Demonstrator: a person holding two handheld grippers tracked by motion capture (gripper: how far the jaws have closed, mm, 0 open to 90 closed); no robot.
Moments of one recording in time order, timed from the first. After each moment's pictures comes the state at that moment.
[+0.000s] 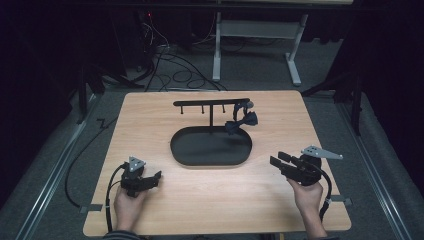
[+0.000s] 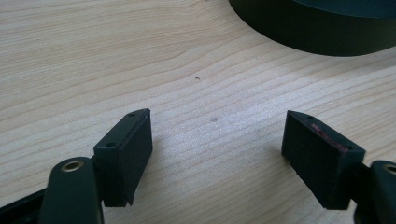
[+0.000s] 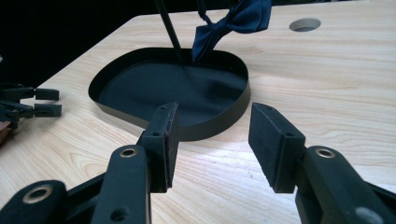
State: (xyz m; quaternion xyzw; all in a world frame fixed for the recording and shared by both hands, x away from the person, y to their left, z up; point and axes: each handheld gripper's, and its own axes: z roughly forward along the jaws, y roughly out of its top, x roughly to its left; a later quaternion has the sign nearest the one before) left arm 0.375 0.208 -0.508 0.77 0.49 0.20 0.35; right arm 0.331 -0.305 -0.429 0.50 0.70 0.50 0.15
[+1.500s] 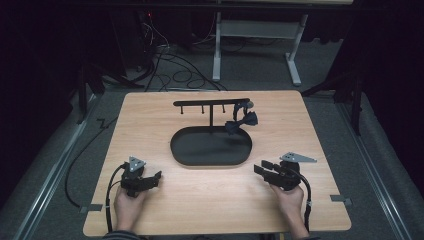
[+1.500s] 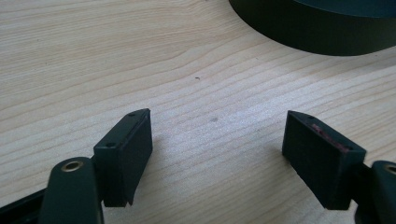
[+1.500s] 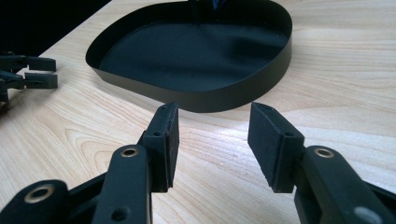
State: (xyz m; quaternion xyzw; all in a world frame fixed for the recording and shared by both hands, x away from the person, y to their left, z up) left arm 0.375 0.208 -0.508 0.77 0.49 0.20 0.35; right arm 0.343 -0.270 -0.474 0.50 0.72 0.47 0.11
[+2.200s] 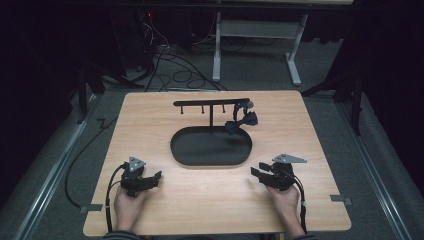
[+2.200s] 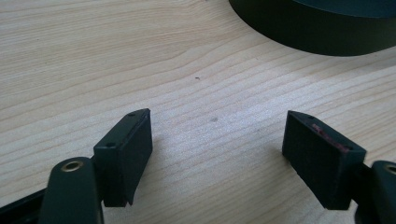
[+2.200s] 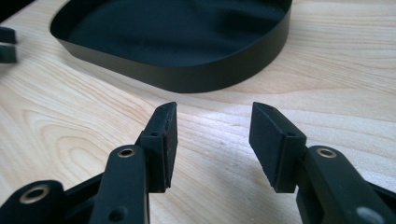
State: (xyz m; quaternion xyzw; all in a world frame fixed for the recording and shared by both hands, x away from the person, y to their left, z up) left arm 0.375 0.208 -0.508 0.77 0.49 0.20 0.35; right arm 0.351 -0.260 -0.493 0.50 0.74 0.43 0.13
